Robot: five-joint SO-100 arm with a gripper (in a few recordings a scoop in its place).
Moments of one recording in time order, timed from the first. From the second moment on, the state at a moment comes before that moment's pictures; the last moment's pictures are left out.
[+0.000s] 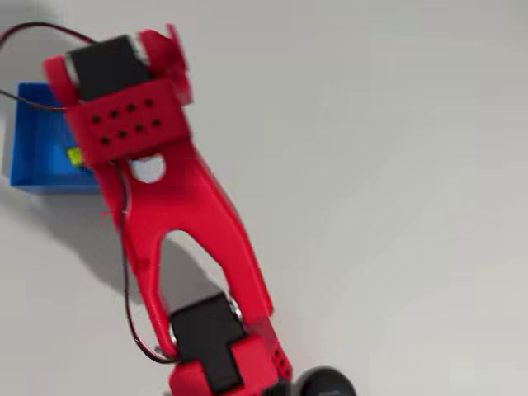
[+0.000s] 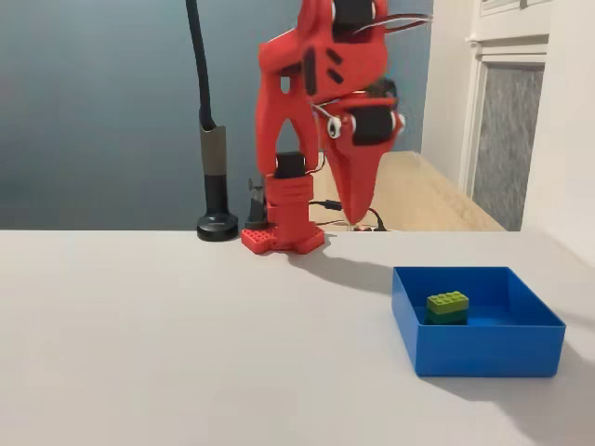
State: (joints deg) arm -14.9 96.5 86.2 84.4 -0.2
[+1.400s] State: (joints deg) arm -0.3 174.5 177.2 40.9 -3.3
